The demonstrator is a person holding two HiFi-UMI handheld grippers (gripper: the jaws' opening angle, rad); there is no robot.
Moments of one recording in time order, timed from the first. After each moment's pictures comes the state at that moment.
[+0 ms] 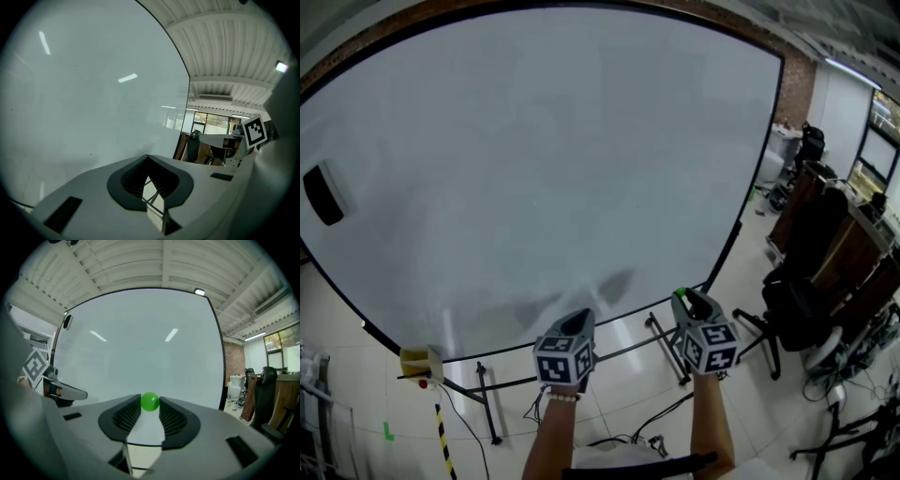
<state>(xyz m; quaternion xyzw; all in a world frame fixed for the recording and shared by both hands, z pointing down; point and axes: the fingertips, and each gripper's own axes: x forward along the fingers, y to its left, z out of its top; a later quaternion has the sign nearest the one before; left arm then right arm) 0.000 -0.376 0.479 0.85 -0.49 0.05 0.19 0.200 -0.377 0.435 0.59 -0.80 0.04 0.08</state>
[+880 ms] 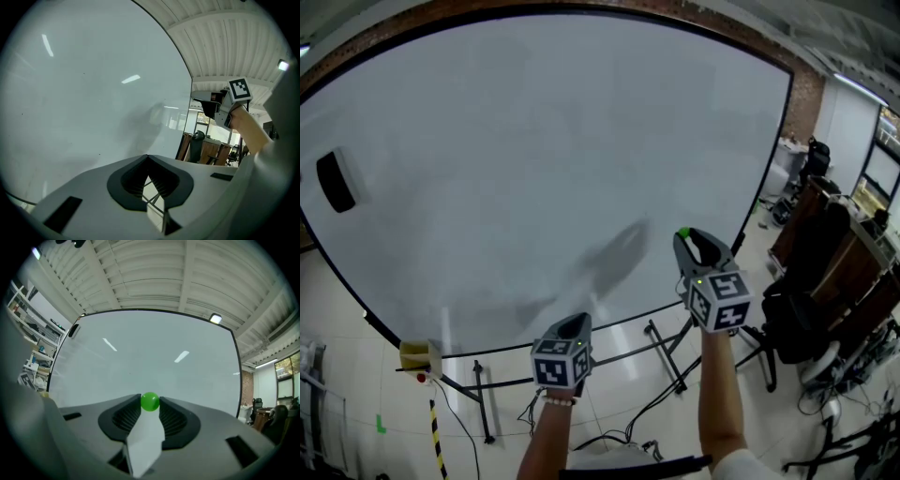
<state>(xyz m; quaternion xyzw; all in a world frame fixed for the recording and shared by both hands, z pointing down) -0.017 -0.366 0.474 0.84 -0.50 0.05 0.19 0.164 -0.422 0.282 0.56 -0.82 -0.10 0.05</state>
